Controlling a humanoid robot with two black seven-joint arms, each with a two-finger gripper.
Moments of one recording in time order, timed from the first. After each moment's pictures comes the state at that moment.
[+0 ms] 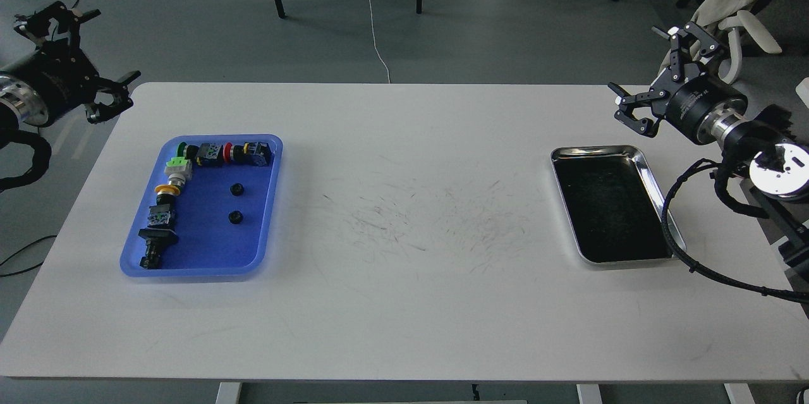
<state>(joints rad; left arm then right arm) -0.84 0.71 -0.65 -0.67 -0.12 -0.41 0.09 0.65 -0.58 0.89 0.97 0.02 0.21 -0.08</state>
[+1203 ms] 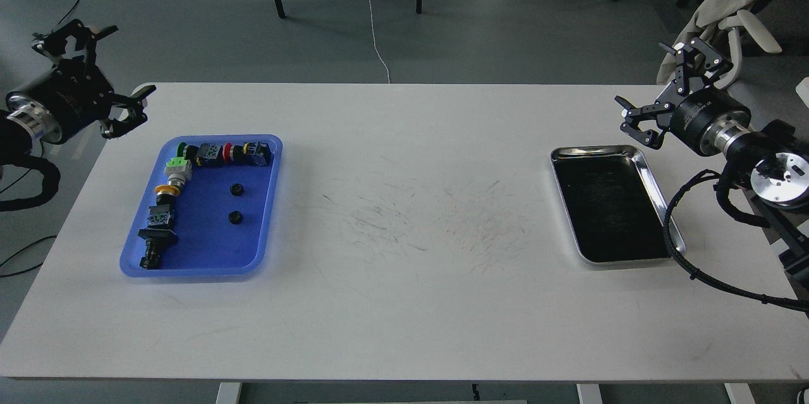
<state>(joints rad) -0.78 0.71 -0.63 -0.72 -0.12 -0.46 0.03 0.62 -0.57 0.91 0.95 0.02 0.17 -0.09</state>
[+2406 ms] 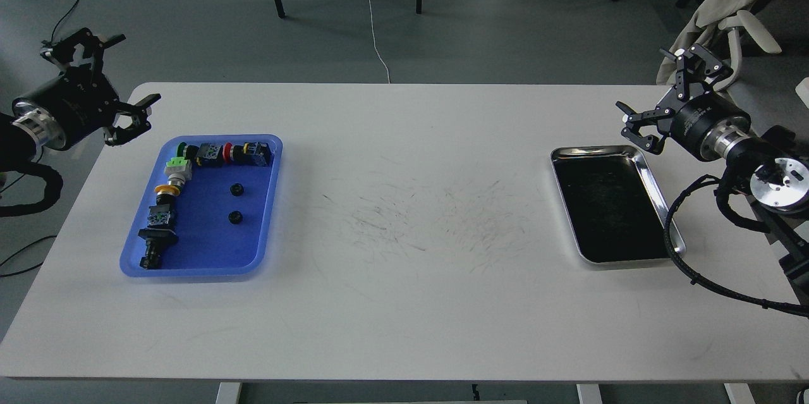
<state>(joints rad) -0.77 0.72 -0.61 -0.73 -0.12 -0.46 0.03 0.61 -0.57 0.91 0.96 0.02 0.17 -0.09</state>
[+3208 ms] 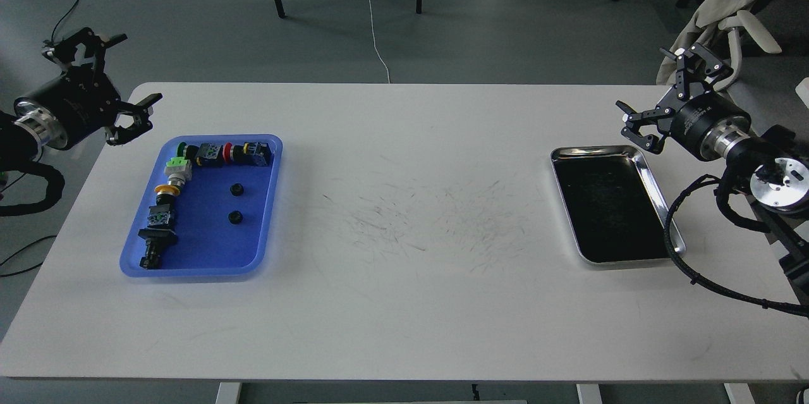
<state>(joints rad) -0.78 0.71 -0.61 -0.73 -0.12 -0.46 0.03 0.61 -0.57 0.91 0.96 0.02 0.17 -0.08</state>
